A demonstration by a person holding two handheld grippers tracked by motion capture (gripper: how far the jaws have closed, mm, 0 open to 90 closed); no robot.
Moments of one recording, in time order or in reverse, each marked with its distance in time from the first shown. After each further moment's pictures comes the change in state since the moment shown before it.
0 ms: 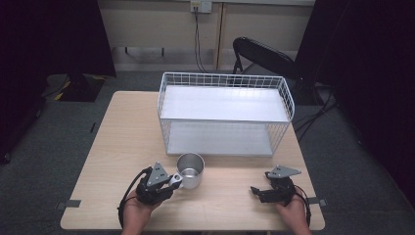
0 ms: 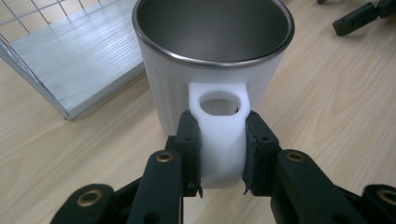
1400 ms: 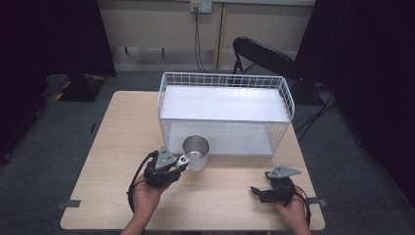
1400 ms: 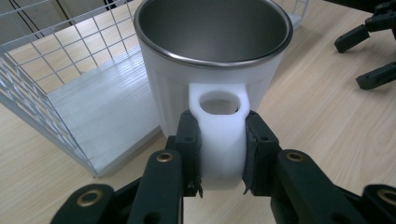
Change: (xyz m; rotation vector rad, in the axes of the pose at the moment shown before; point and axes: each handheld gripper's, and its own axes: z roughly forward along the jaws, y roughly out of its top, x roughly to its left) left arm 0.010 0.044 0.014 -0.066 0.062 0.000; right arm 0.000 0.000 0.000 0.000 0.000 0.000
